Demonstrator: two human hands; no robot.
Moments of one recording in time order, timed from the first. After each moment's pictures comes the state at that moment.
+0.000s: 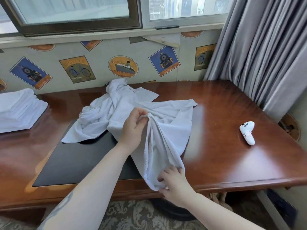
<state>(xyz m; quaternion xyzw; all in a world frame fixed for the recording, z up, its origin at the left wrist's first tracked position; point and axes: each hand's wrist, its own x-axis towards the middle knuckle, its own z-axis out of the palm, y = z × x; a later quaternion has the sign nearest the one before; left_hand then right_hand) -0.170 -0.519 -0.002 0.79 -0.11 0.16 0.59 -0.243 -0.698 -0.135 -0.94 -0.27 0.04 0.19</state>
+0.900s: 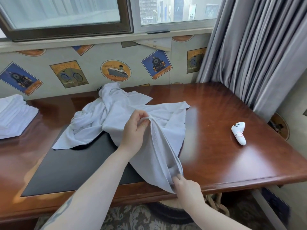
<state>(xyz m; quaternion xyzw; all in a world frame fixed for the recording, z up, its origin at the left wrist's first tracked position) -0.167 -0.549 0.003 0.77 -0.11 0.16 0.61 -0.248 -0.738 -0.149 -0.99 -0.15 0.05 0.04</state>
